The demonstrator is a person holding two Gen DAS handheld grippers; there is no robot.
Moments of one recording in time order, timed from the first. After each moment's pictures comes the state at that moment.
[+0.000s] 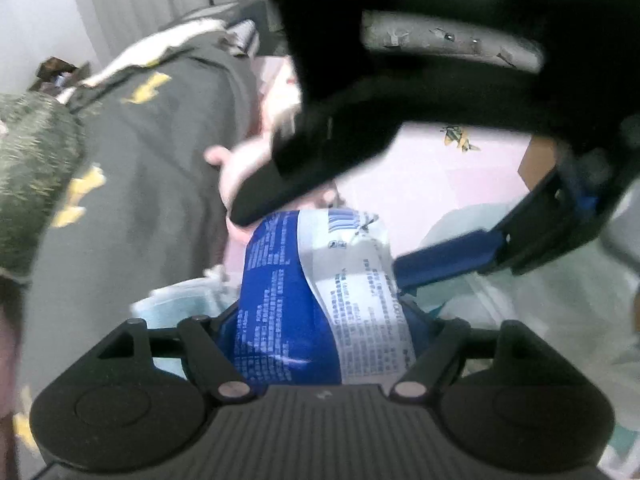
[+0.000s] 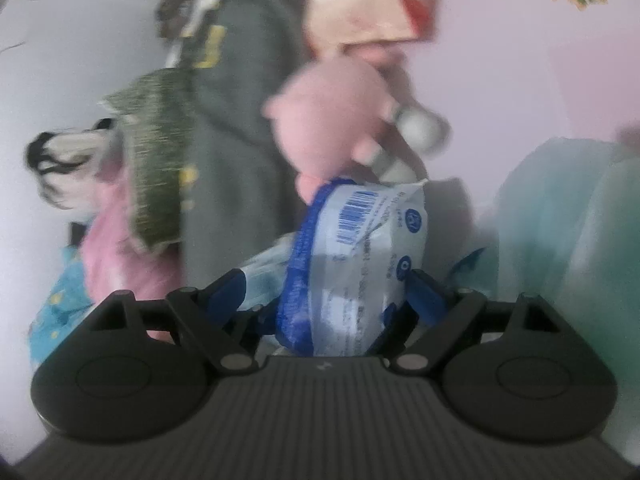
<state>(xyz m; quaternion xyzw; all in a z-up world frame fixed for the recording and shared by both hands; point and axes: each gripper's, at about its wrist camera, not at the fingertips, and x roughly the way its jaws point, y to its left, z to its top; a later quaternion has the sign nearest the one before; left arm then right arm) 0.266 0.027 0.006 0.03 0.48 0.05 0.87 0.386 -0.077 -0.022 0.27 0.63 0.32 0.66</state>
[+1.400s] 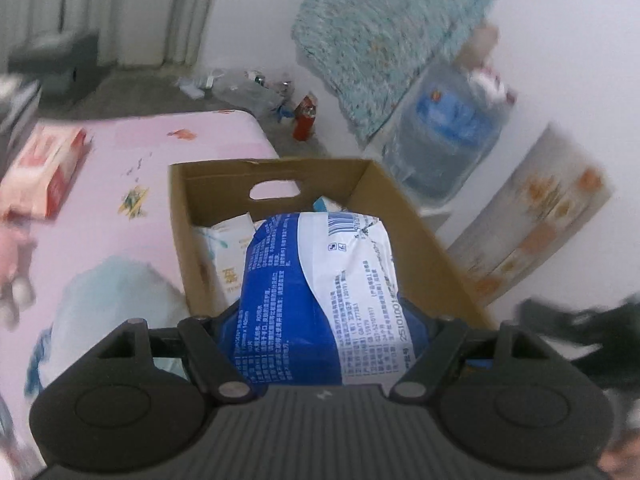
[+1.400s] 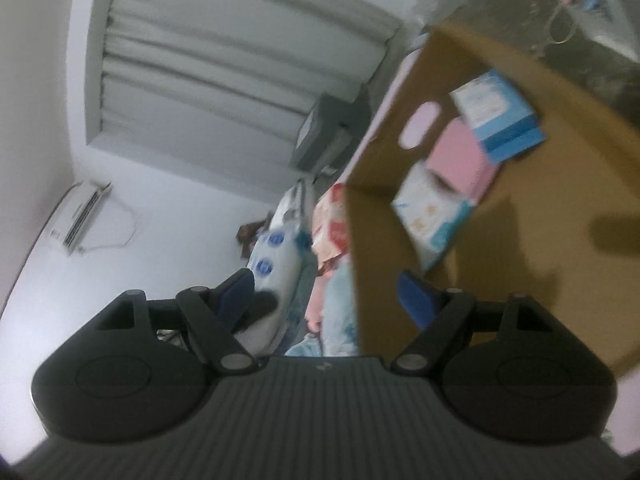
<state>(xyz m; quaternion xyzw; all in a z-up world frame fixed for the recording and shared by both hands) 0.246 -0.205 0.077 -0.06 0.42 -0.20 0.88 0.177 -0.497 0.040 0.49 0.36 0.21 0.77</state>
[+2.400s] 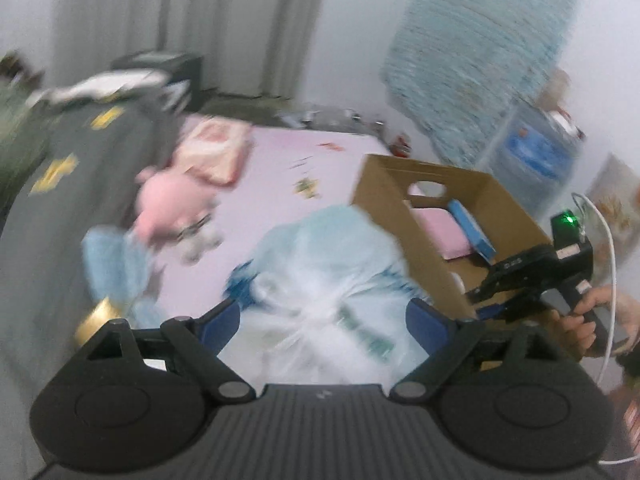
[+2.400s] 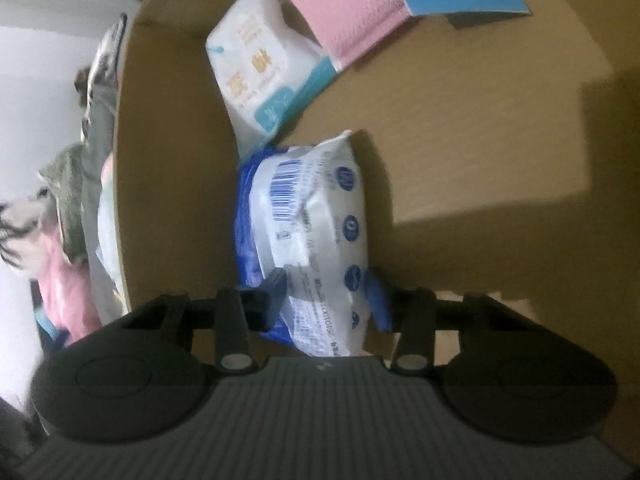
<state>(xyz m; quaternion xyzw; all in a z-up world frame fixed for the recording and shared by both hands) 0.119 -0.017 0.067 -0.11 0.38 -0.07 0.92 0.307 -0.401 -0.074 0.29 0.63 0.15 0.70</state>
